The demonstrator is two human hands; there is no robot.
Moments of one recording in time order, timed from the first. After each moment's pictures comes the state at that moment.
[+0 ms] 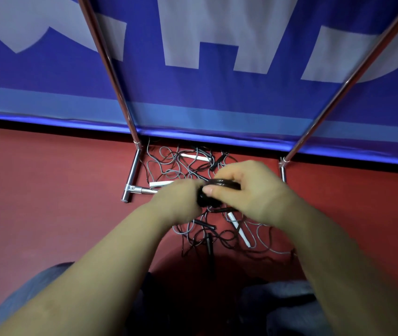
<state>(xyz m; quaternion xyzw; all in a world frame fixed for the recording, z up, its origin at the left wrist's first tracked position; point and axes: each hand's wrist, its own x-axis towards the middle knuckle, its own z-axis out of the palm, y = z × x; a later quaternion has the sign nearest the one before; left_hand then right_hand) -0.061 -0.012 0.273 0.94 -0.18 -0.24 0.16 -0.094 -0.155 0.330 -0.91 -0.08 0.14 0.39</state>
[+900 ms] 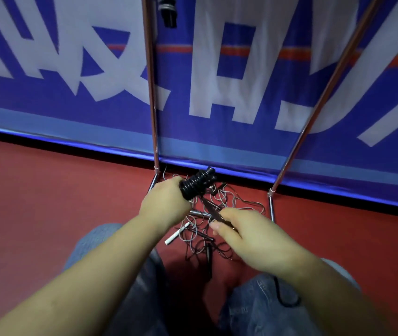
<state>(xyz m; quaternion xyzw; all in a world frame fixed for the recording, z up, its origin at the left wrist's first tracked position) -0.205 0.046 0.382 0.95 -0.01 -0.06 0.30 -0.278 -0.111 0.417 -0.95 -0.11 0.12 0.27</state>
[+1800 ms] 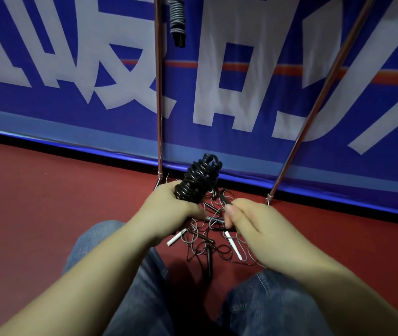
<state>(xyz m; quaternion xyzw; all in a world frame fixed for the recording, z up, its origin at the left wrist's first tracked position) -0.286 0.072 0.449 0.78 0.00 -0.16 0.60 -0.332 -0.099 0.464 -0.93 -0.11 0.04 0.34</state>
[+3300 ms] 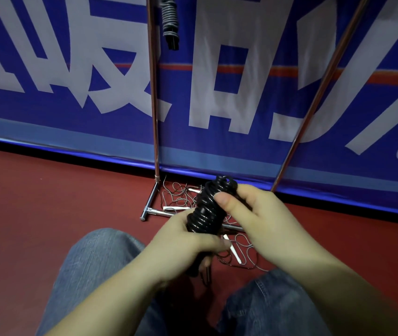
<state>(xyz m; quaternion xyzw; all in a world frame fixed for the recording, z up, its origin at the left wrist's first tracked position) -0.314 0.051 0.444 0.67 -0.05 -0.24 0.70 -0.322 -0.090 0.485 -0.85 -0.04 0.06 0.52</state>
